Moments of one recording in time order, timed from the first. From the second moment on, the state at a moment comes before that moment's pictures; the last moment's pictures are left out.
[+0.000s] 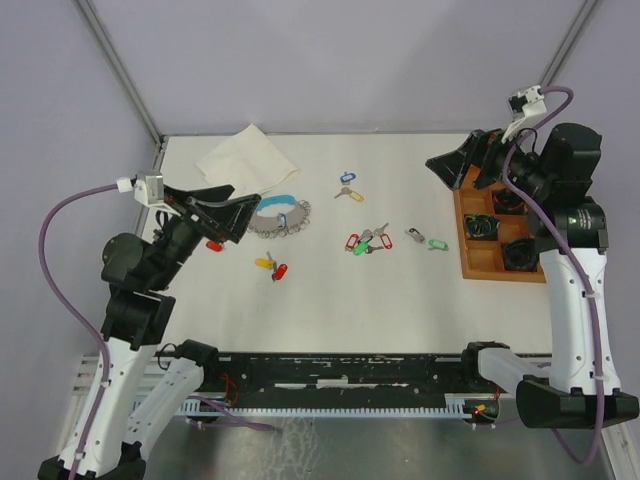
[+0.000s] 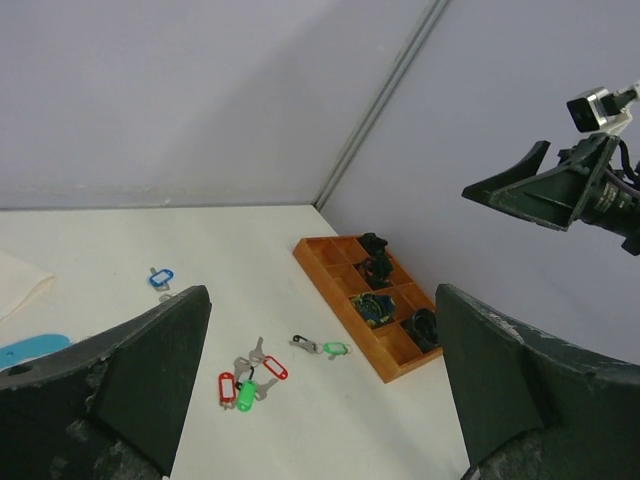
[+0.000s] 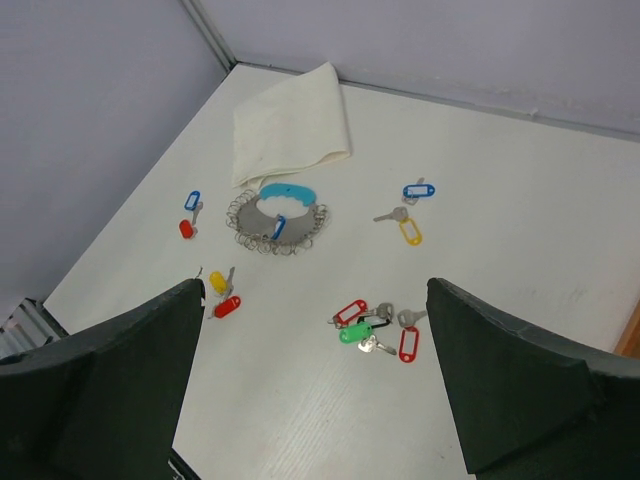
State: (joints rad) left arm -0.28 0.62 0.94 -0.07 0.29 -0.56; right arm -0.02 1.11 1.49 -0.58 -0.65 0.20
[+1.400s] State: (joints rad) left arm -0.28 0.58 0.65 0.06 0.34 -0.50; right arm -0.15 1.10 1.18 -0.24 -0.91 0.34
